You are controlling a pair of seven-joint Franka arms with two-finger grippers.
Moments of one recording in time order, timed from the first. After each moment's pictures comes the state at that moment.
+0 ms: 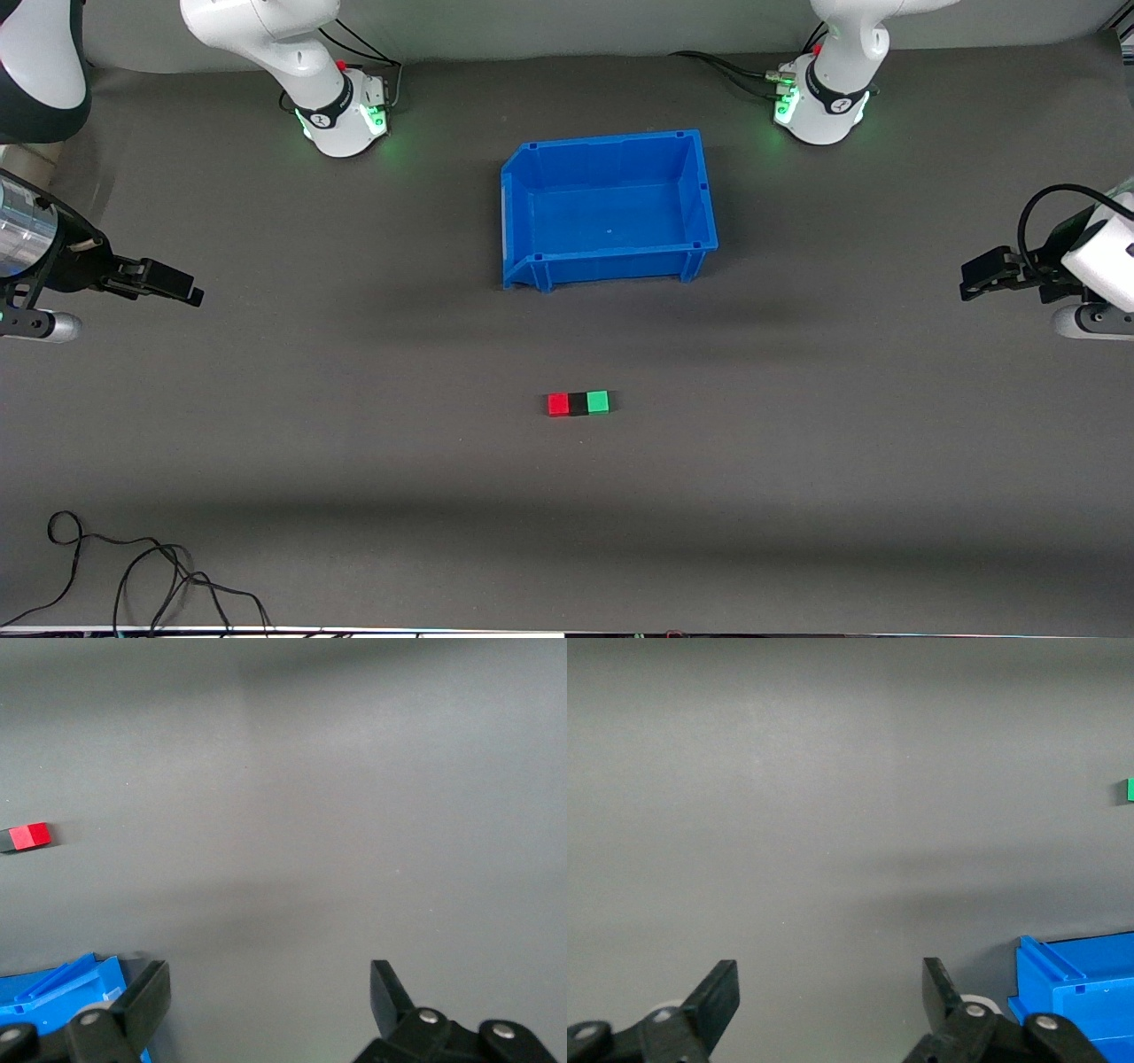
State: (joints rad) left arm 0.12 0.12 -0.16 -1.51 0.00 1.59 0.03; right arm 0.25 0.07 -0.27 -1.61 0.10 1.63 0.14
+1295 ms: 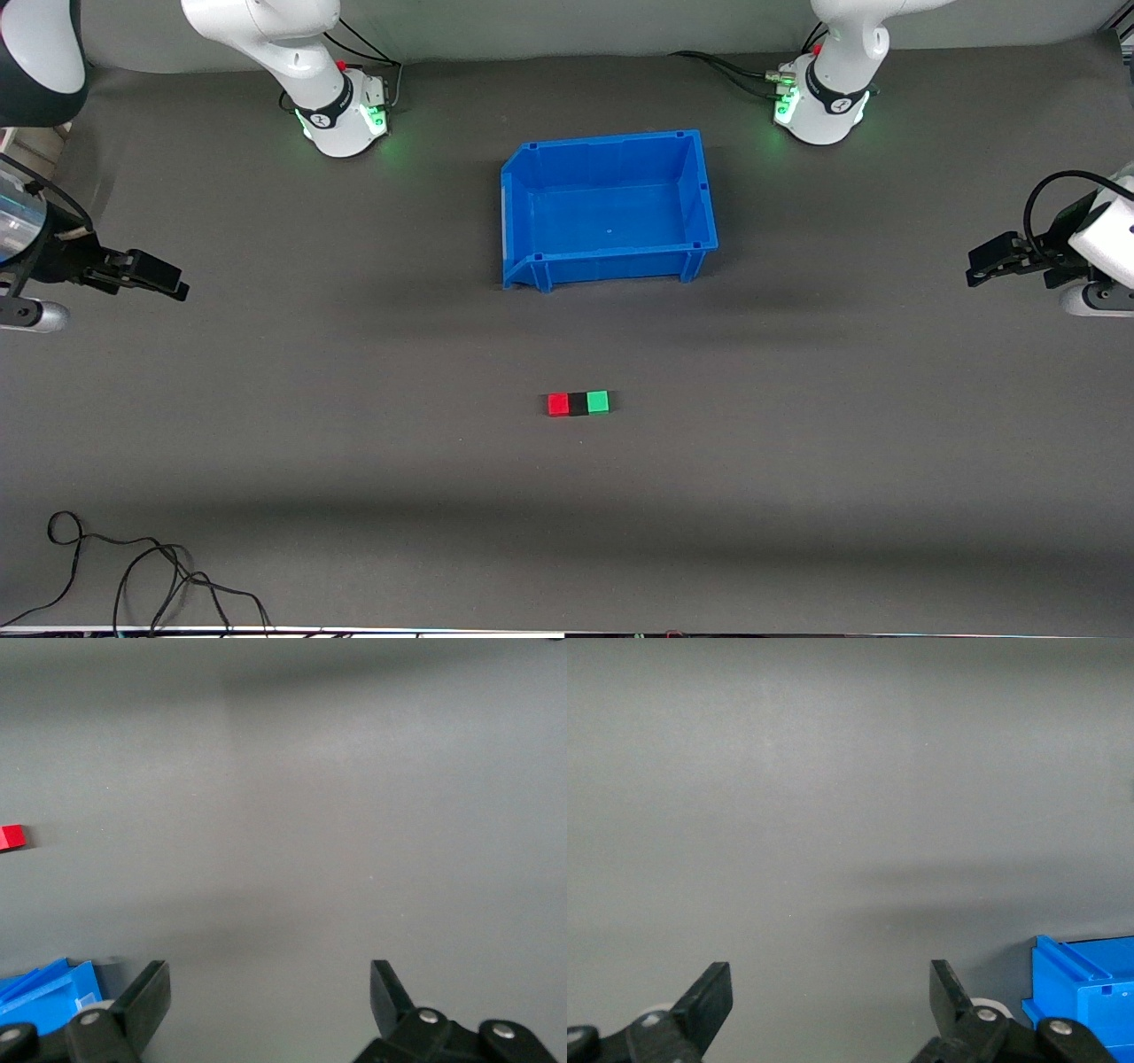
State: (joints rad) left arm 0.17 0.02 -0.15 -1.69 -0.01 1.69 0.04; right arm 0.02 0.04 -0.02 -1.60 0.02 1.62 0.14
